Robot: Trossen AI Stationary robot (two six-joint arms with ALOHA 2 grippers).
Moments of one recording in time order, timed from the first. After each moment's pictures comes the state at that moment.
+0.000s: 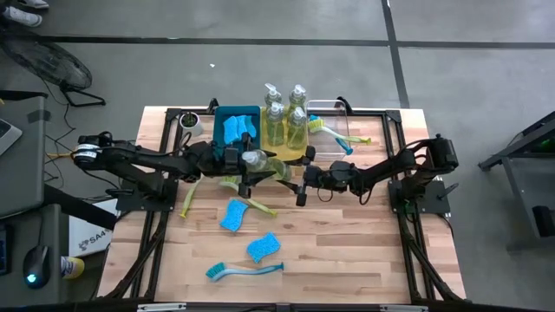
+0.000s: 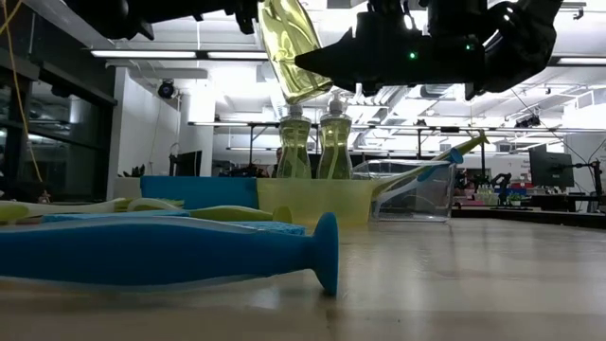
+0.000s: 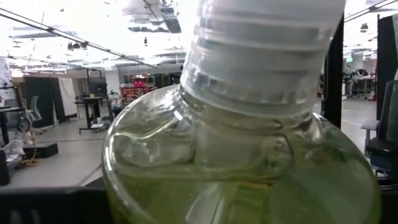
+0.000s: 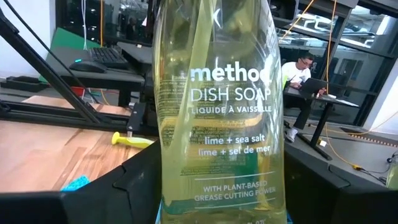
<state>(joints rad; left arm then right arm) 0.01 1.31 0.68 0.94 0.02 0.05 0.03 1.69 0.64 1.13 0.21 -0.22</state>
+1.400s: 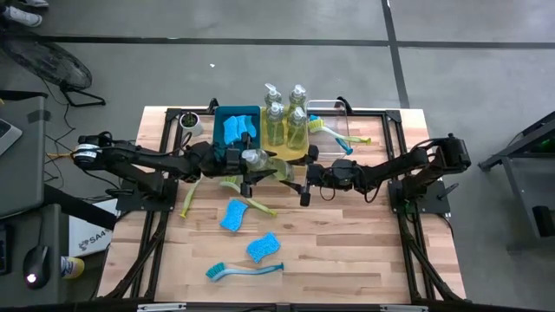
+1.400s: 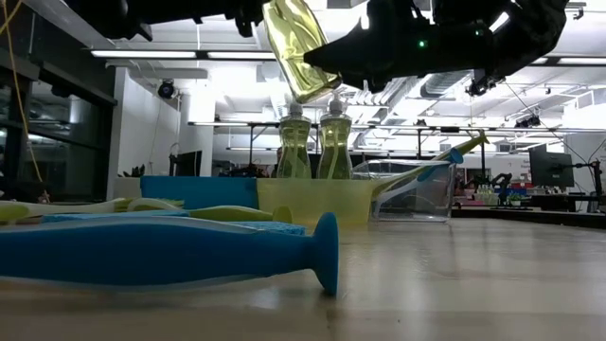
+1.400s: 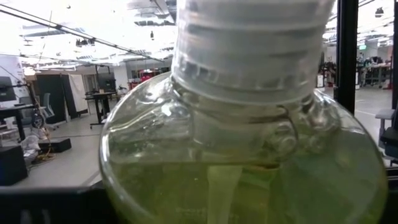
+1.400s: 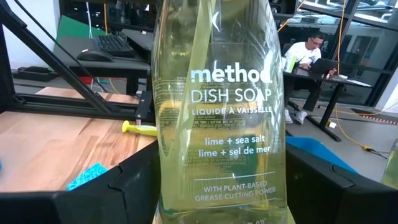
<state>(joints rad) 0.01 1.31 0.68 0.90 -0.01 0.09 0.04 1.57 0.64 0.94 0.20 -0.16</state>
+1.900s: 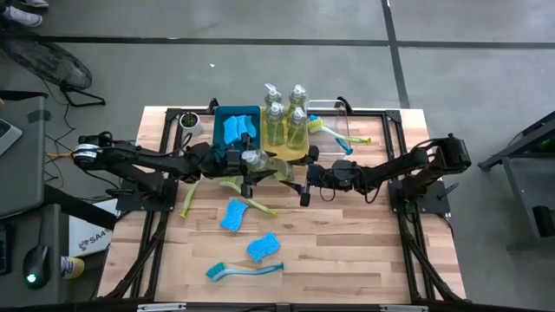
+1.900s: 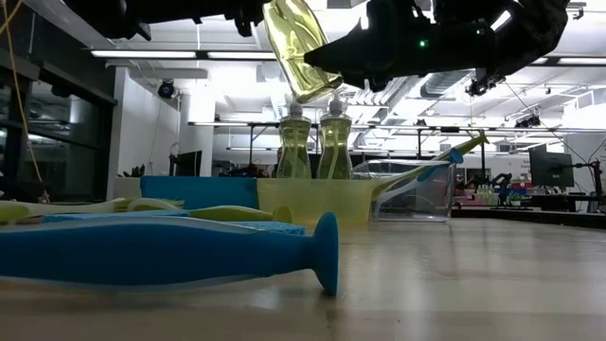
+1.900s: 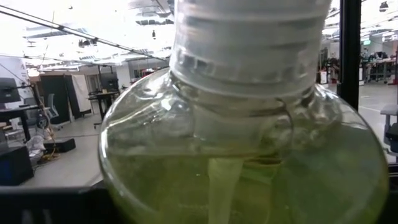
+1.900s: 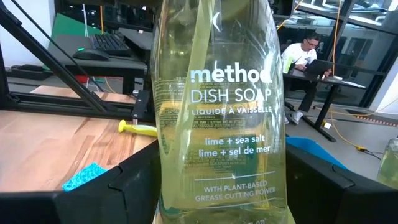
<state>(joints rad) 0.01 1.31 0.68 0.90 -0.03 0.12 0.04 1.57 0.64 0.94 0.23 -0.16</state>
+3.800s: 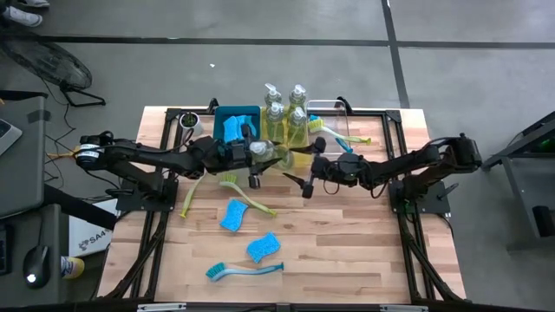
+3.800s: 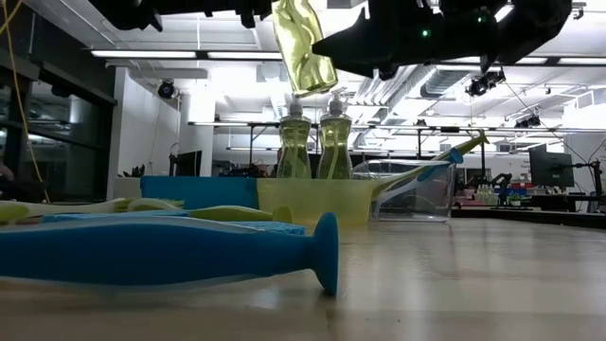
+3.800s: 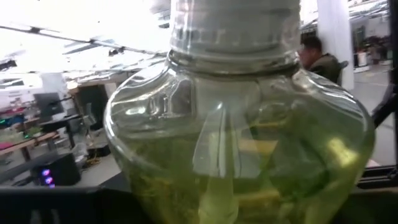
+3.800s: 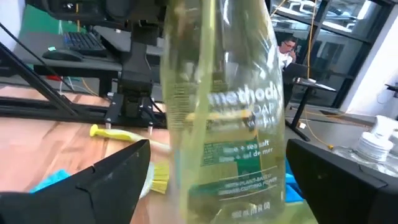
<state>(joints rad) 0.05 1.33 0.77 0.84 -0.11 0.24 0.01 1.47 0.64 0.86 0.26 -0.20</state>
